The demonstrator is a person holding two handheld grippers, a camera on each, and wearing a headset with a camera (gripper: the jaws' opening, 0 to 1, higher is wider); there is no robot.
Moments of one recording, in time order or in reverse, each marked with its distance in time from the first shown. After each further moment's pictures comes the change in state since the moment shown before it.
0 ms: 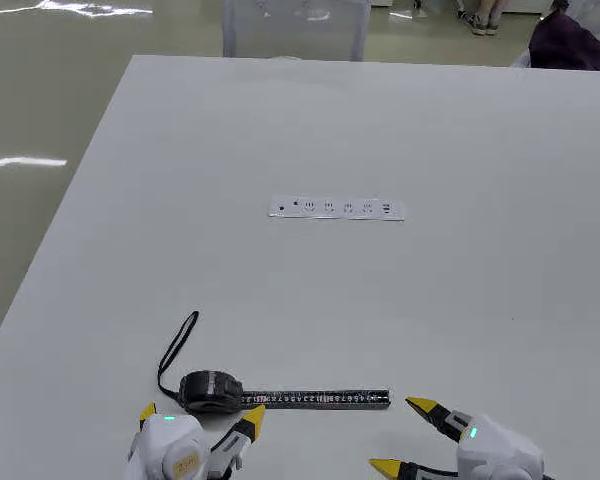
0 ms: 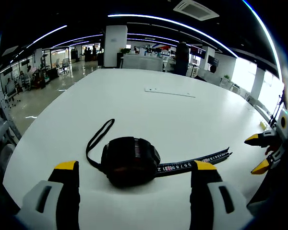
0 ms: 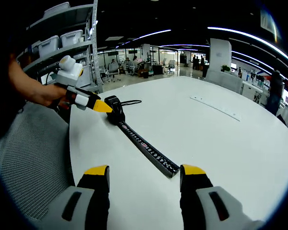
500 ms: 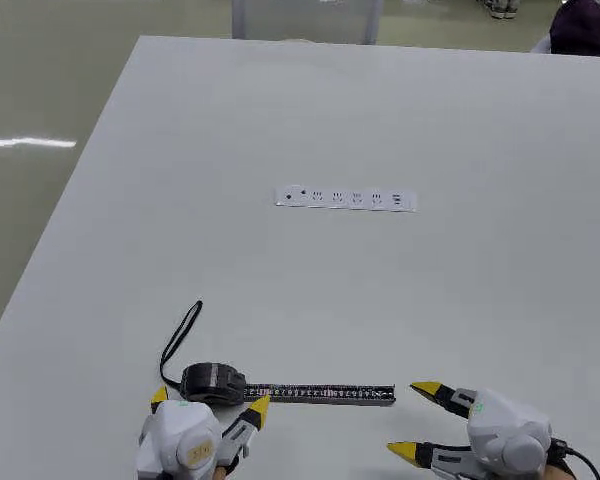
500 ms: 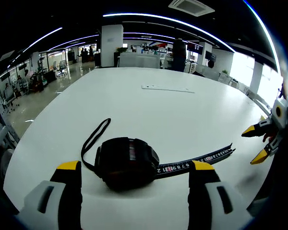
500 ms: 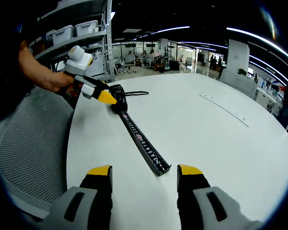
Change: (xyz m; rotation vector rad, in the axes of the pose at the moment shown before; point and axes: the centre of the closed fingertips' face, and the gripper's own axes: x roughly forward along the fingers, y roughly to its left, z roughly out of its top) left arm 0.013 -0.005 -0.003 0.042 0.014 -0.005; right arm 0.008 -0.025 -0.011 -0.108 0.056 0.110
